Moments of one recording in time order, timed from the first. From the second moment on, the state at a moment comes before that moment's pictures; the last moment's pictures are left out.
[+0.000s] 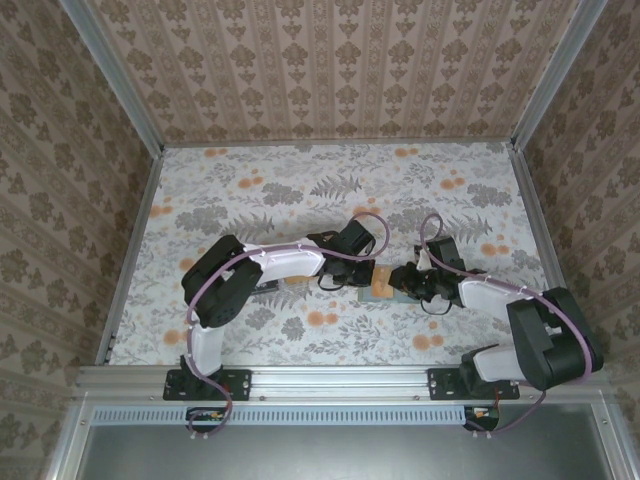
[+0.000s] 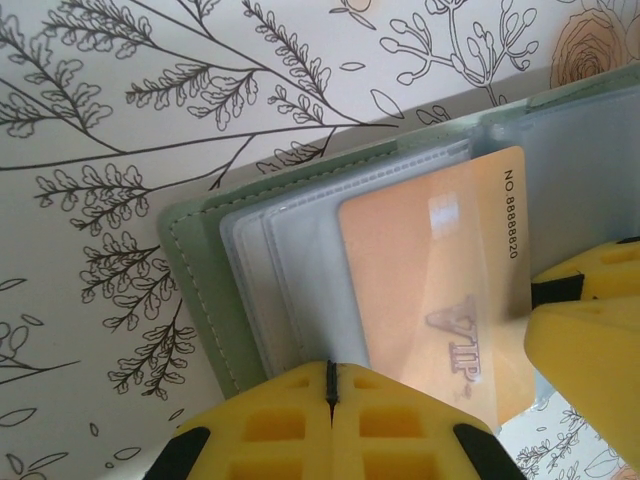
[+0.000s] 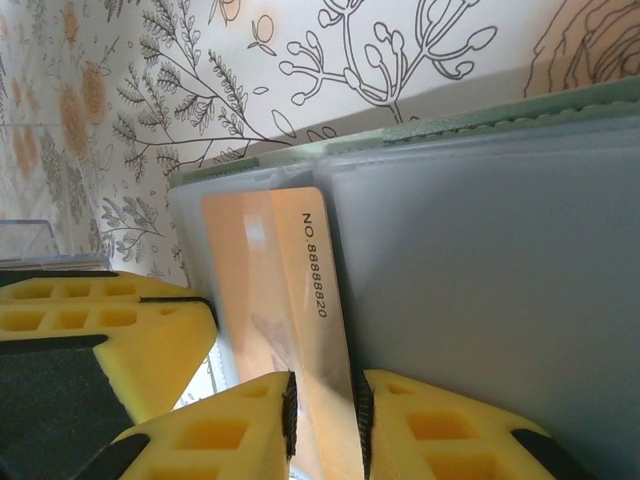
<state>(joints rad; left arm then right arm) -0.98 1.96 1.25 -0.36 0.21 -0.69 0.24 1.36 0.44 -0.04 -0.49 0.74</state>
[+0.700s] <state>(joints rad) -0.98 1.97 1.27 -0.37 0.22 -0.69 0.24 1.43 0.44 0.04 -0.55 0.75</state>
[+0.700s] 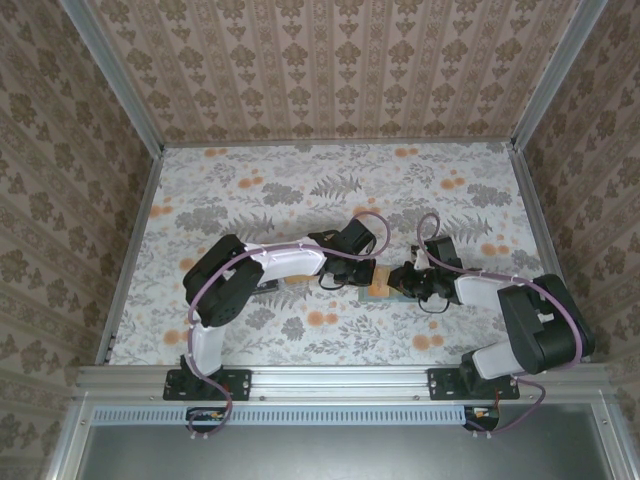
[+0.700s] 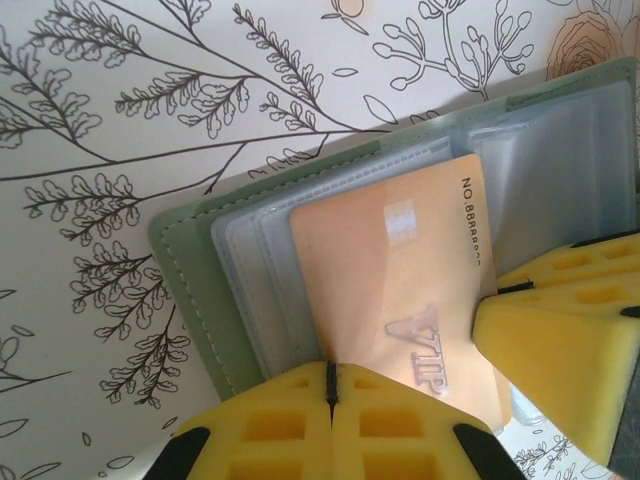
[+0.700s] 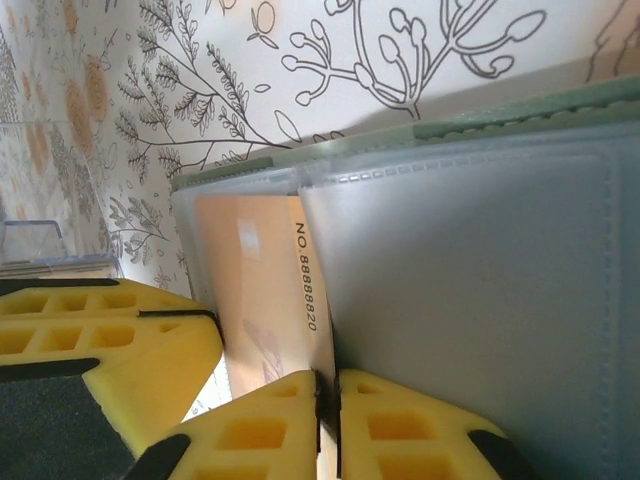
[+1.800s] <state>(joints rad) -0.98 1.98 1.27 -0.35 0.24 -0.67 0.21 1.33 0.42 -0.05 -0.48 0.74</state>
